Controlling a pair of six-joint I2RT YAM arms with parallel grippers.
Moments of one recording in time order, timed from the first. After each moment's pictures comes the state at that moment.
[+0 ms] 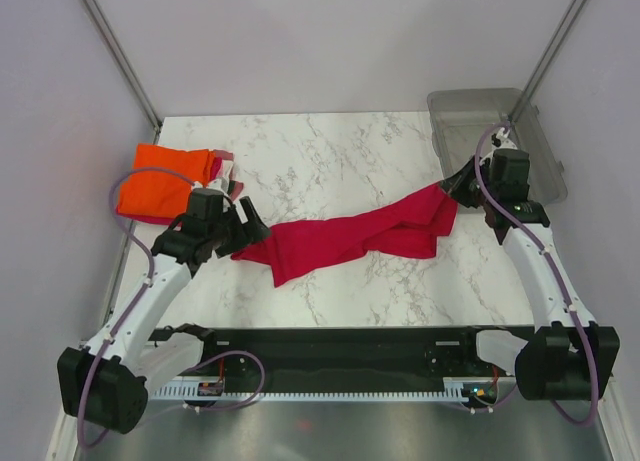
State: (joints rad) left arm -0.27 1.01 0.80 -0.60 0.08 -0.61; right arm -0.02 1.16 0.98 -0.35 -0.24 0.56
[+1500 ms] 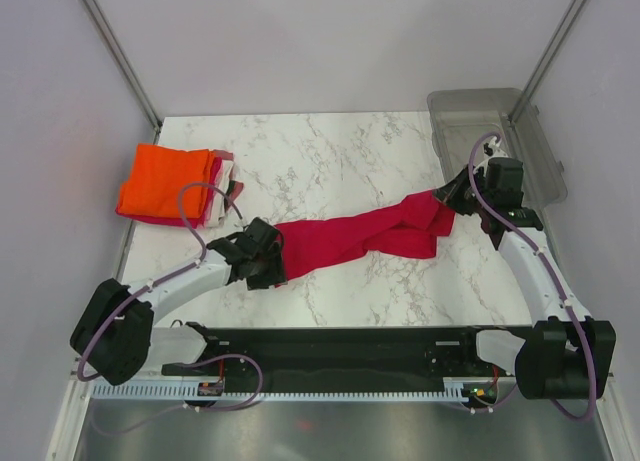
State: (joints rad) left arm -0.61 1.24 0.63 -0.55 -0.07 -0.77; right arm -0.02 1.17 0.88 -0.28 -0.30 0.56
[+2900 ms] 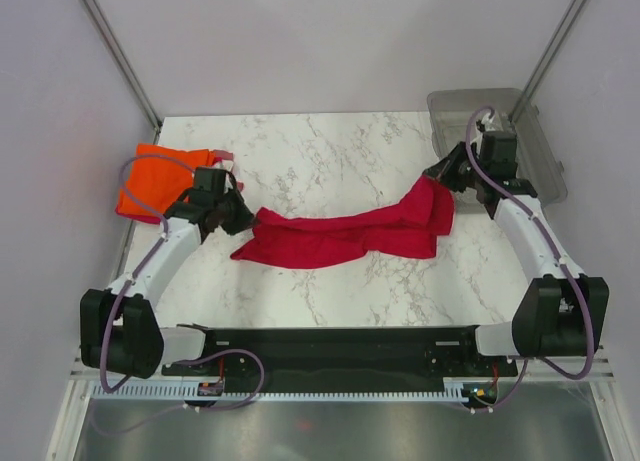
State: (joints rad) left arm -0.20 1.27 0.84 -0.48 0.13 -0.71; right arm -0.01 1.35 1.02 -0.27 -0.37 0.61
